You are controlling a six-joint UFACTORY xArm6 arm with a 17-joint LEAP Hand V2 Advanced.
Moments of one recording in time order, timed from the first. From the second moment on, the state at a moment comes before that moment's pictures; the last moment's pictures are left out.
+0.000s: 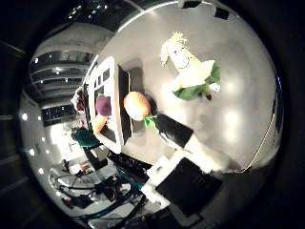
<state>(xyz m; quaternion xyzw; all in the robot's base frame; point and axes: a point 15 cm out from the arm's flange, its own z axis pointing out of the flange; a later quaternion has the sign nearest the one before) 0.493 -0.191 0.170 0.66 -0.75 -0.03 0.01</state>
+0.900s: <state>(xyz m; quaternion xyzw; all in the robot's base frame) 0.519 -0.167 0.055 0.66 -0.74 -0.06 0.10</state>
